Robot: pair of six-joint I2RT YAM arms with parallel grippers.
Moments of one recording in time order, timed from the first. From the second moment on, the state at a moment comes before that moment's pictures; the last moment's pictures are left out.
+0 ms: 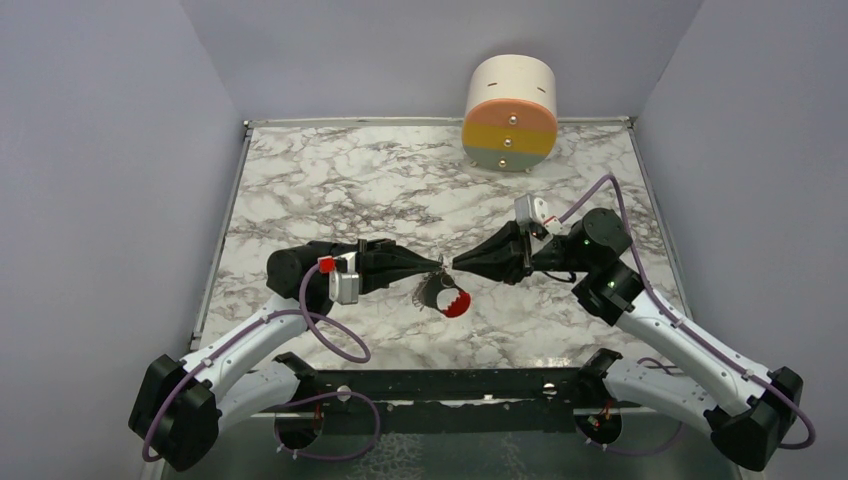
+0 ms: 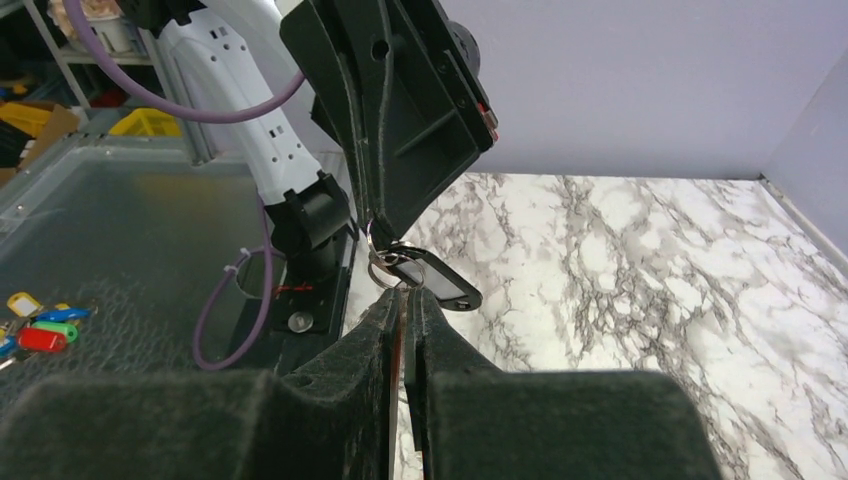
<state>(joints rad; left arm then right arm) -0.60 0.99 0.56 1.16 1.14 -0.02 0.71 0.90 0.80 0.26 -0.86 0.06</state>
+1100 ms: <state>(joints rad) -0.60 1.00 0.56 1.24 1.14 -0.04 0.71 0.96 0.78 0.40 -0.91 0.12</state>
